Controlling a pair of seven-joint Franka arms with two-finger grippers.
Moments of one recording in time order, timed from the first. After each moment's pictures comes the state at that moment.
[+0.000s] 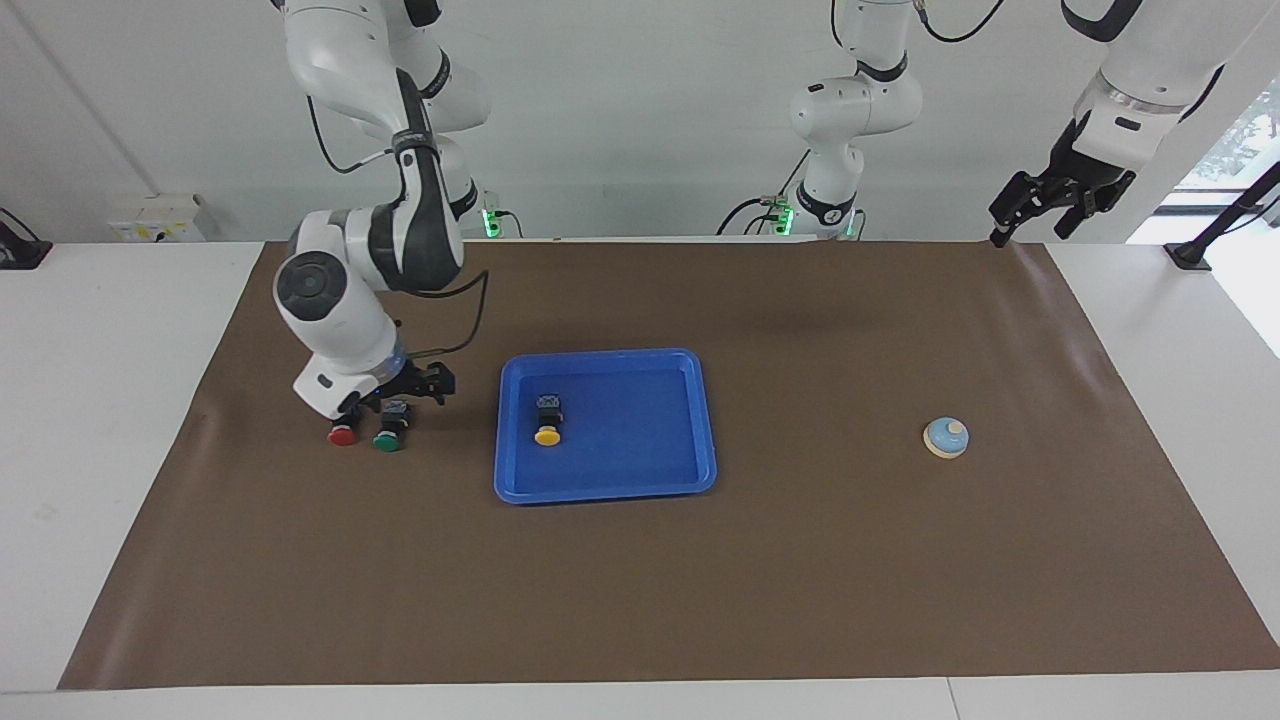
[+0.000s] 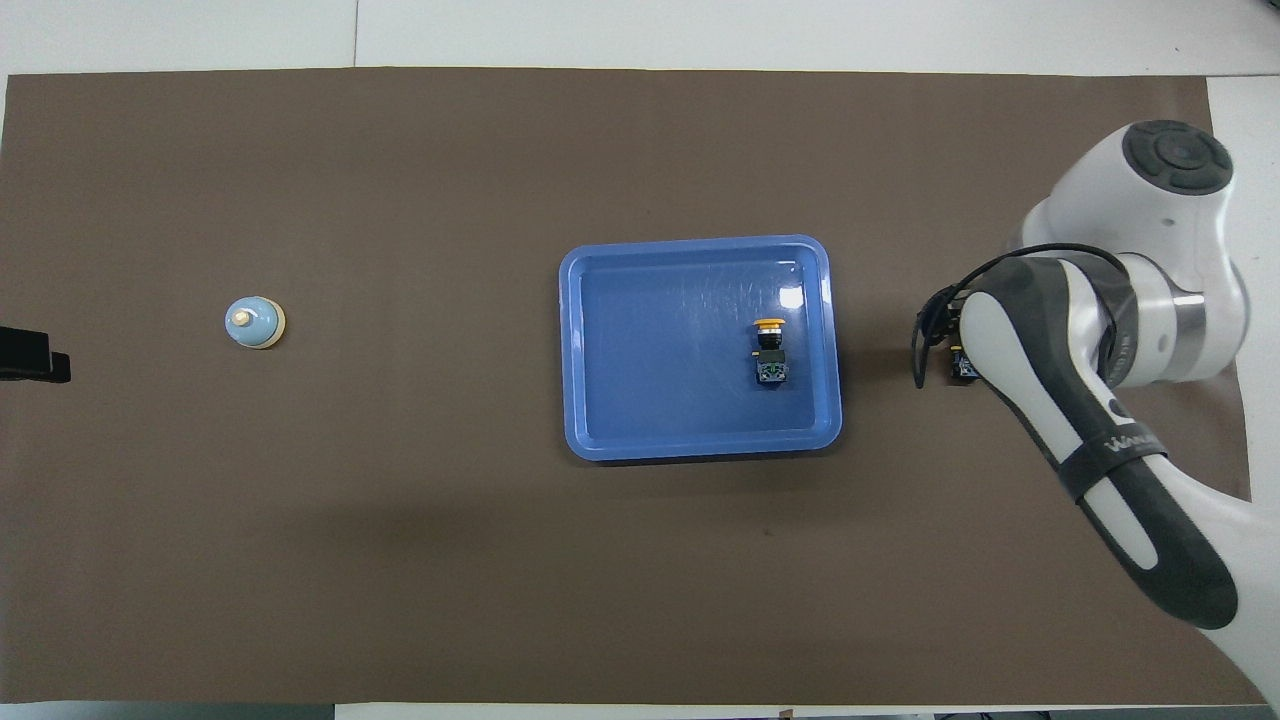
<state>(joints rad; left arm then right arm) 0.10 -0.18 -0.05 -1.74 -0.02 1.56 -0.03 0.09 0.26 -0.09 -1.86 -0.02 1.93 -0.11</state>
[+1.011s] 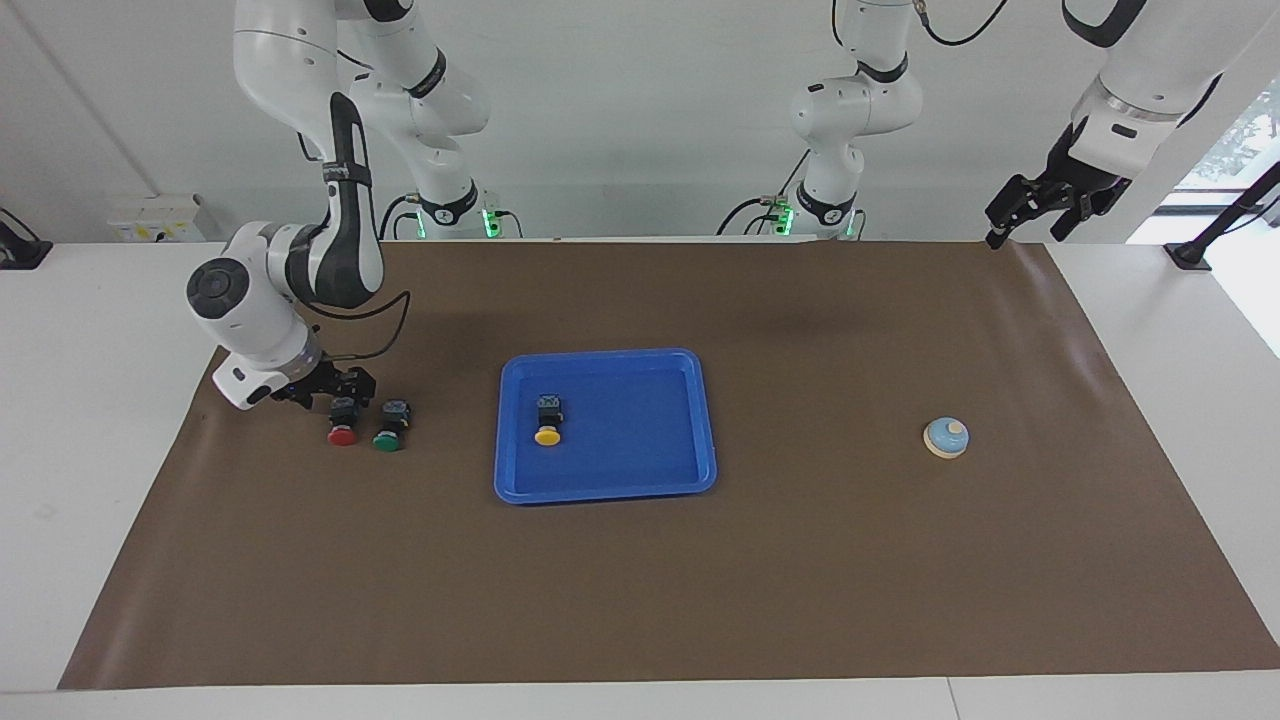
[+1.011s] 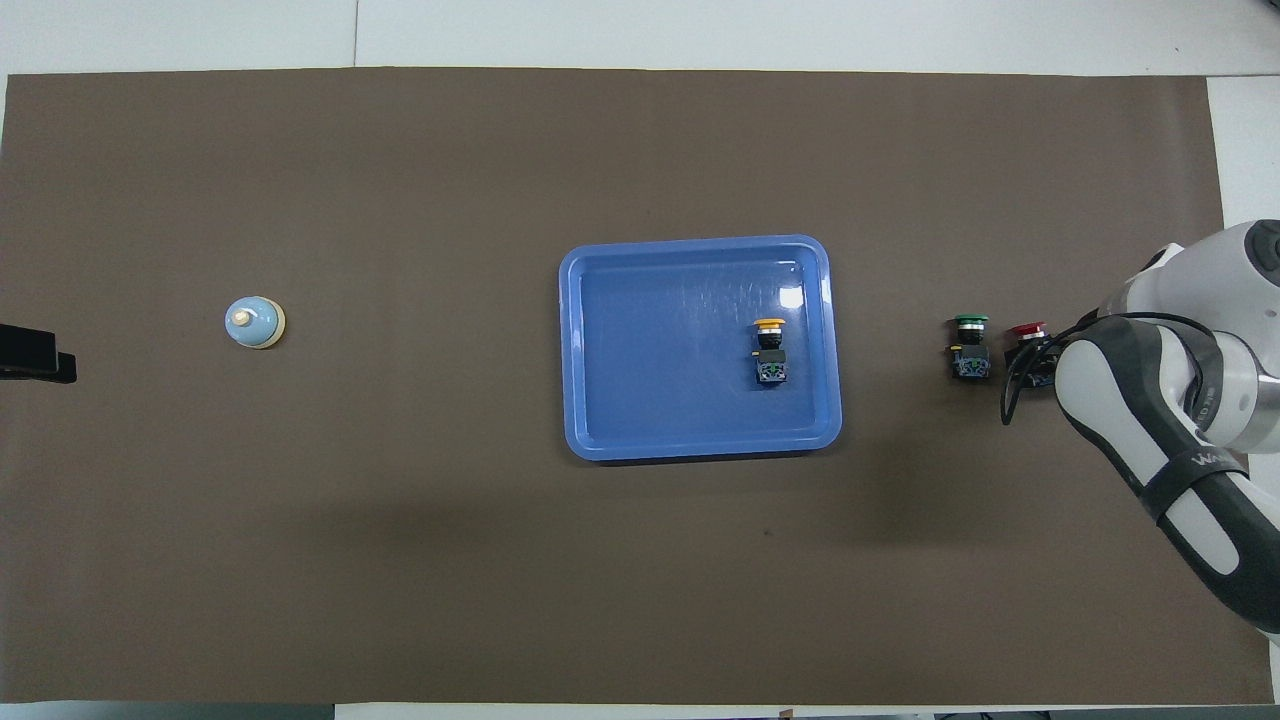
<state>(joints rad) 0.10 -0.14 -0.05 -1.71 -0.02 1.53 -0.03 -0.09 0.22 -0.09 -2.10 -0.03 2.19 -0.17</state>
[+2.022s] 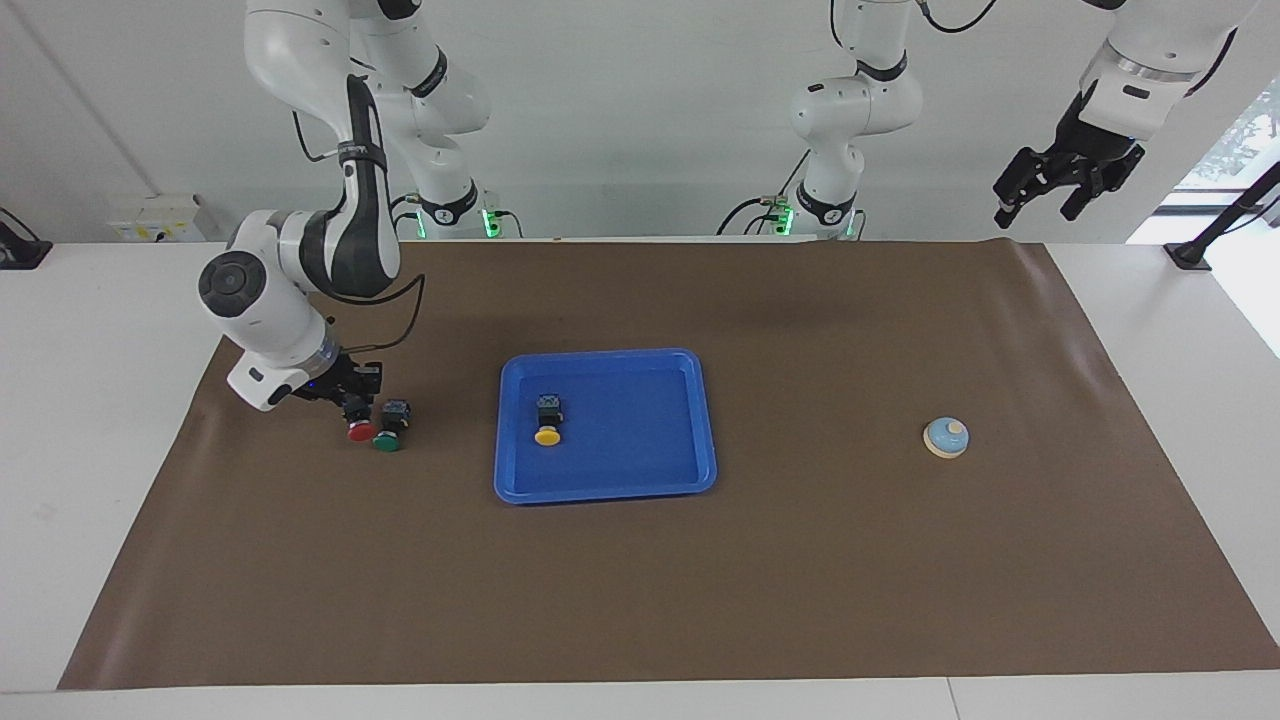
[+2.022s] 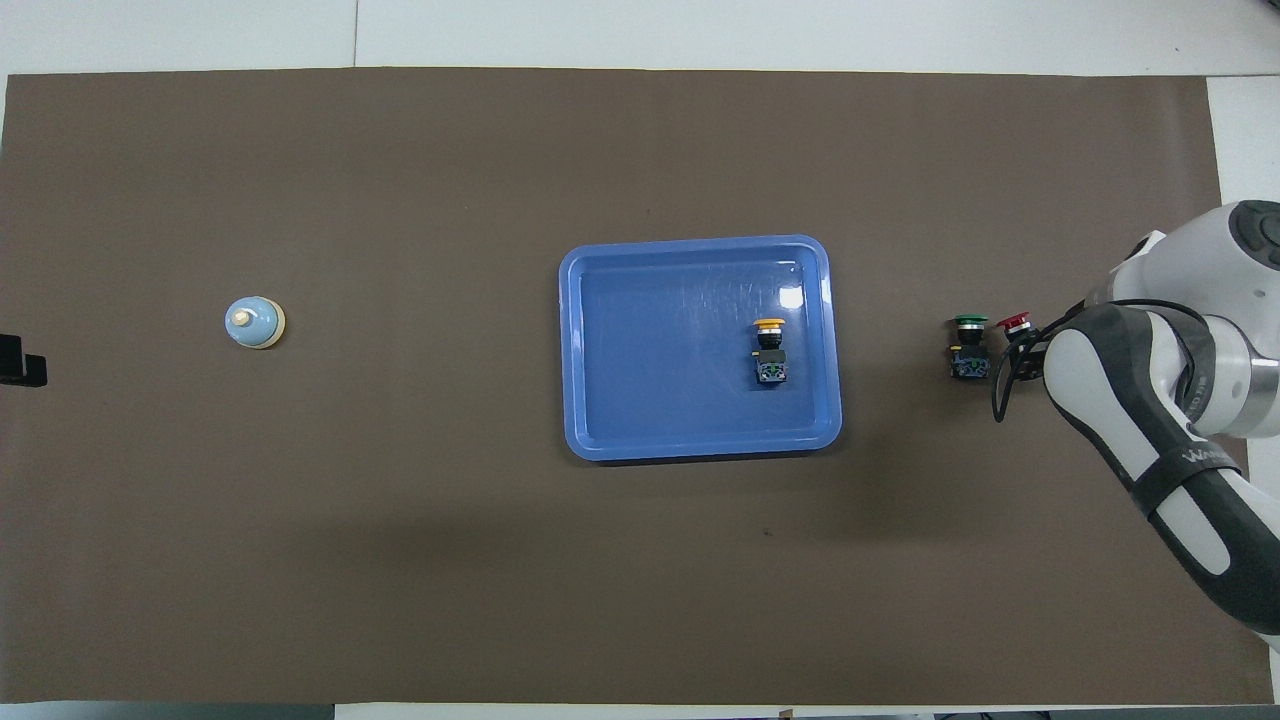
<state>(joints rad) 0.10 -0.18 -0.05 -1.69 -0.02 1.52 -0.03 0.04 0.22 -0.07 -1.89 -0.03 1.91 -0.15</state>
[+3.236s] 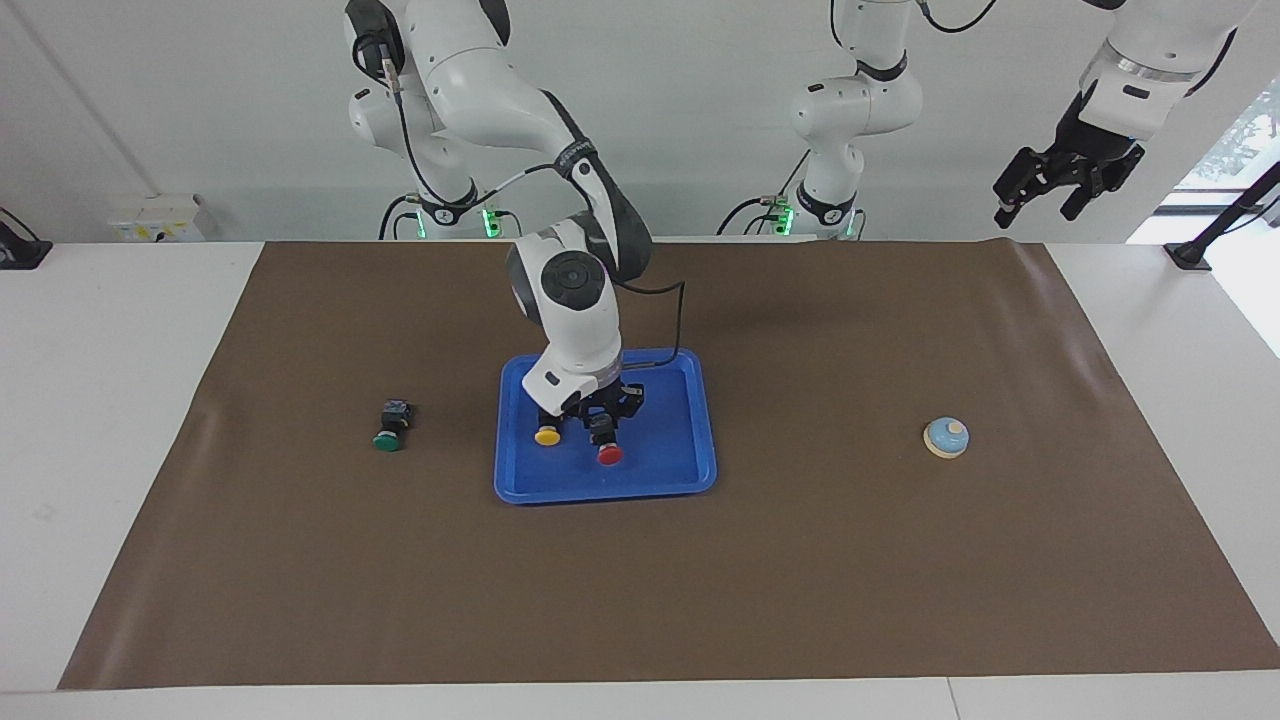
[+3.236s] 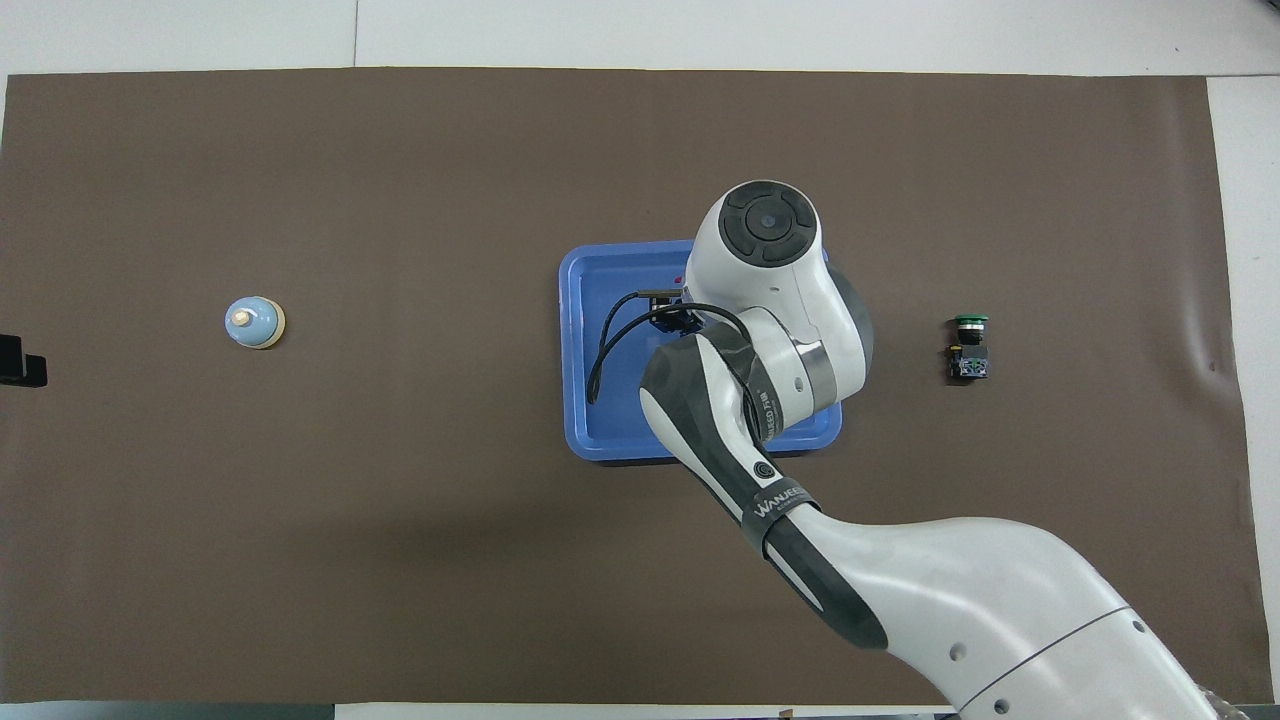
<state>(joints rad) 0.10 -0.18 -0.05 -1.69 -0.02 1.52 -0.03 0.53 0.49 -0.06 -1.67 0.11 2.13 0.47</state>
